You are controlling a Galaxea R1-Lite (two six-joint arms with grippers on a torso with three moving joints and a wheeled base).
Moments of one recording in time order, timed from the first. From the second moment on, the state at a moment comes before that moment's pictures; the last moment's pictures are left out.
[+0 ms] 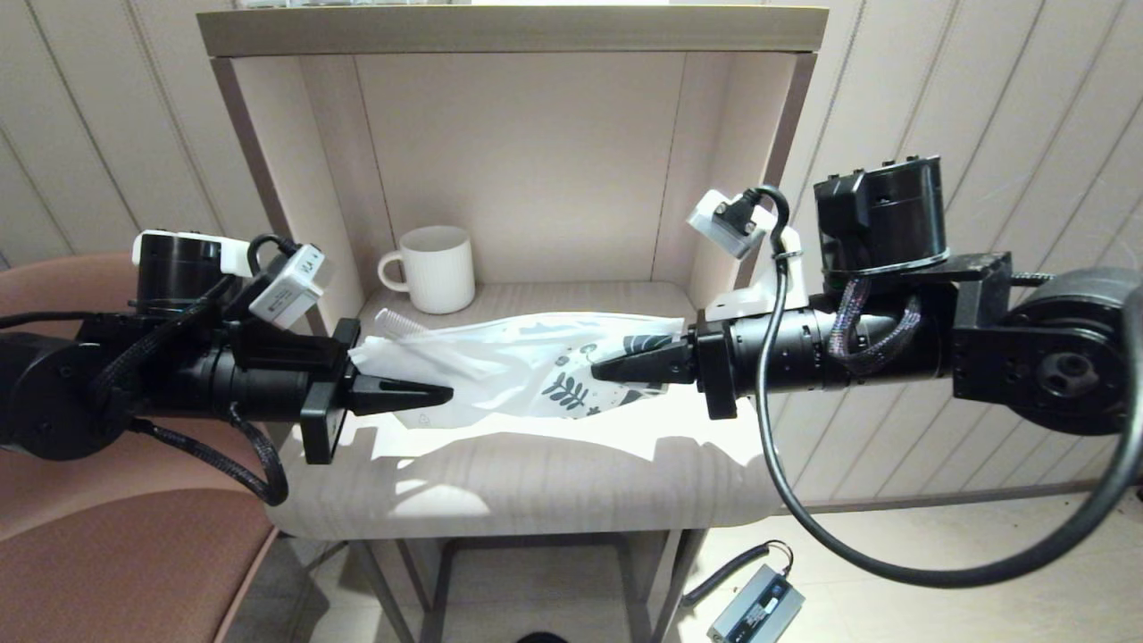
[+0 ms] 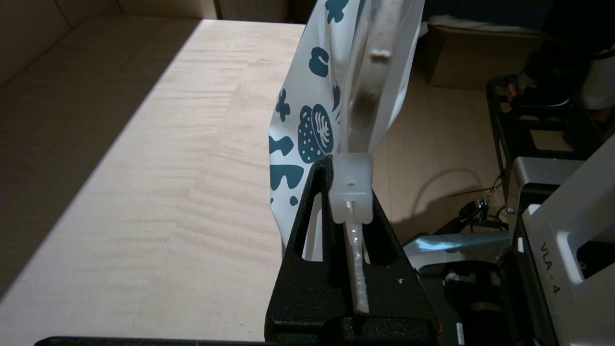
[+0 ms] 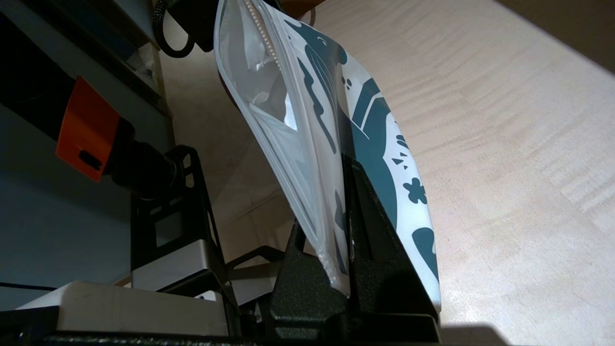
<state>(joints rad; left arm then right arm) -0.21 1.71 -0.95 -0.27 -1.18 0.56 0.52 1.70 -1.22 -0.16 0.74 0.05</state>
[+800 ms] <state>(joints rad) -0.21 1.71 -0.95 -0.27 -1.17 0.56 0.53 1.69 -1.22 -0.10 0.71 0.04</state>
